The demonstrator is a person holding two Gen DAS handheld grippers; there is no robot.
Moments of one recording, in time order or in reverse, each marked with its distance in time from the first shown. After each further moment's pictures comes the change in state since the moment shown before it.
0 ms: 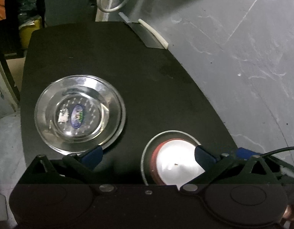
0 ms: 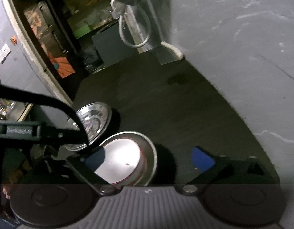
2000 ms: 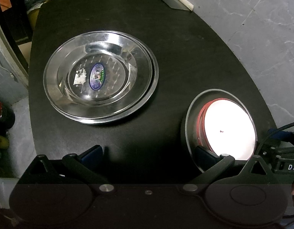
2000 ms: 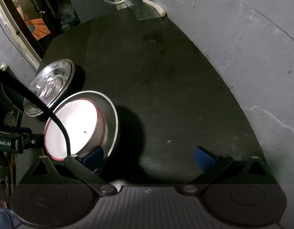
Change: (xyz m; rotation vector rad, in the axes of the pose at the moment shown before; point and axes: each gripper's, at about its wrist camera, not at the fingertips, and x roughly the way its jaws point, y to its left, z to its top) left arm 0.048 0.021 -0.026 0.020 0.183 0.137; right arm 0.058 -0.017 -0.009 -0.059 0.269 -0.160
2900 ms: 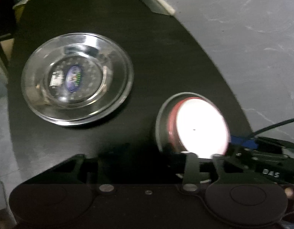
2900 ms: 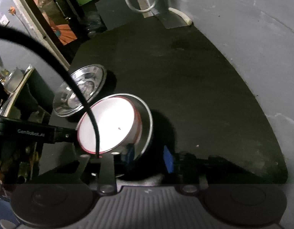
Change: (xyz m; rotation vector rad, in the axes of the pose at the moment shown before) left arm -0.005 -0.006 0.001 -0.008 -0.022 -0.176; right arm -0.015 0.009 -0.008 -0.050 -0.057 0.181
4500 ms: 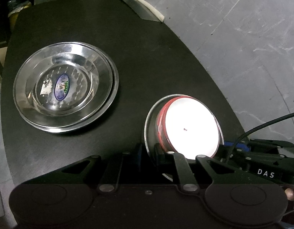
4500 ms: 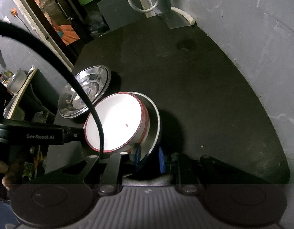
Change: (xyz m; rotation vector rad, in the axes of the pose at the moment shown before) left arm -0.002 -0.011 -0.002 0.022 -0.052 -0.021; right arm -0.003 0.003 0.003 0.015 0.008 0.014
